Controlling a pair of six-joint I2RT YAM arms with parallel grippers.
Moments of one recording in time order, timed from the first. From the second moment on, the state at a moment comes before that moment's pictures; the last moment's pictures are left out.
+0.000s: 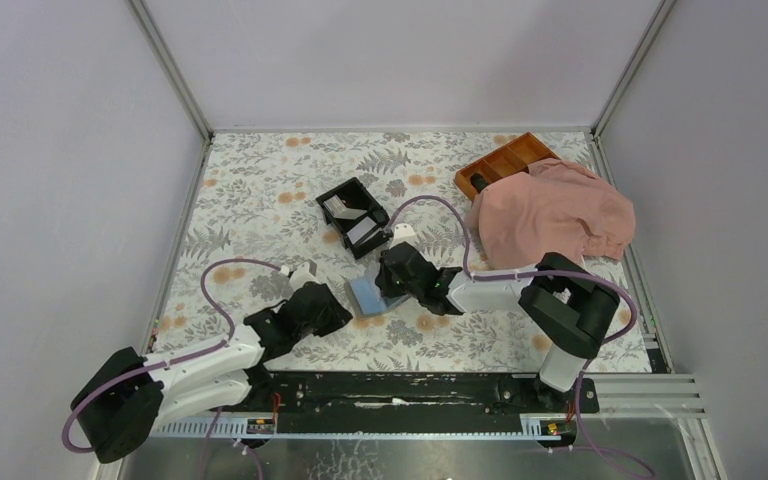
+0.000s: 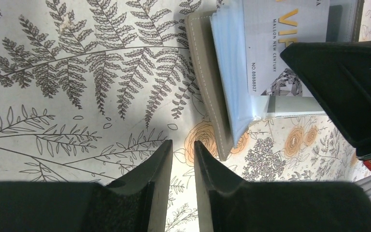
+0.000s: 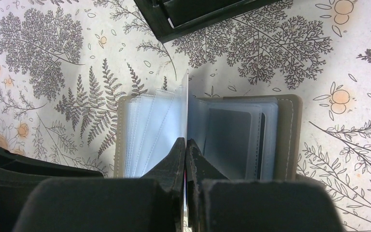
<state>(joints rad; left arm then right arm) -0.81 0.94 0.23 -0.09 -0.19 -1.09 0.98 1.73 0.84 0.20 0.19 0.62</state>
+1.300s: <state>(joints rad) -0.83 1.09 0.28 0.00 -0.26 -1.08 1.13 1.68 0.88 0.02 0.22 0.62</state>
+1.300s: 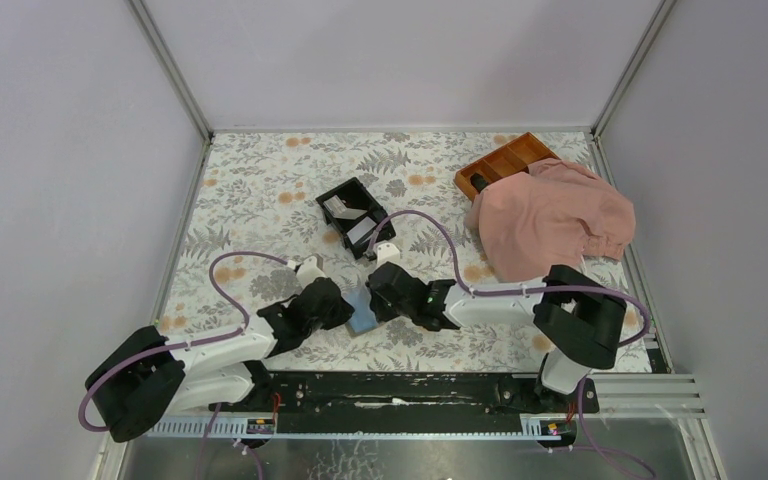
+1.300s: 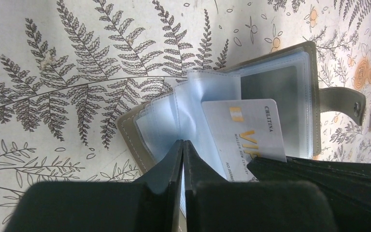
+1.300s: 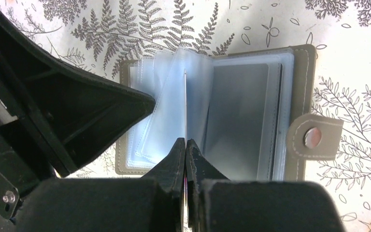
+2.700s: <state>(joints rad) -0.85 1.08 0.26 0.04 -0.28 -1.10 1.13 1.60 0.85 -0.04 0.30 0.58</state>
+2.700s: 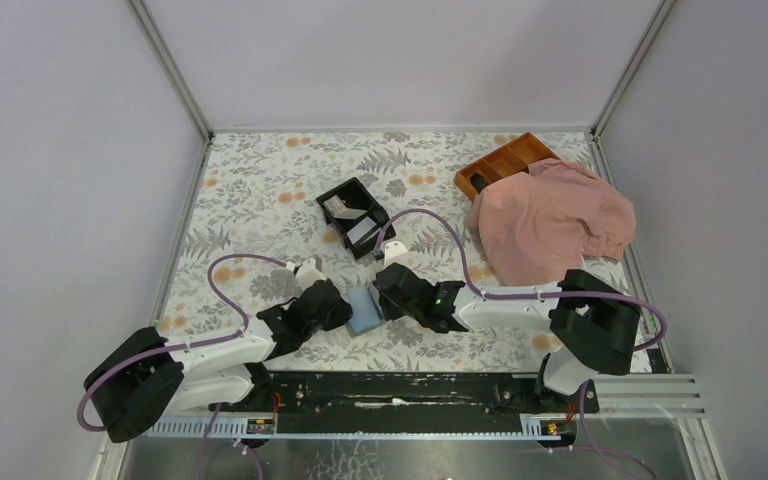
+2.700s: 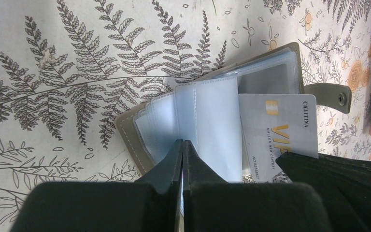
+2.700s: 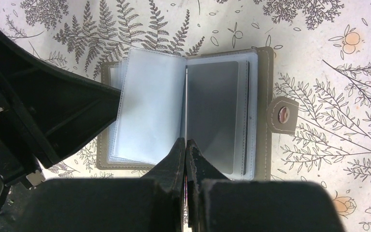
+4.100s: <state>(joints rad) -0.92 0.84 0.28 -0.33 -0.35 -1.16 1.09 1.69 0.78 0.22 0.20 0.66</state>
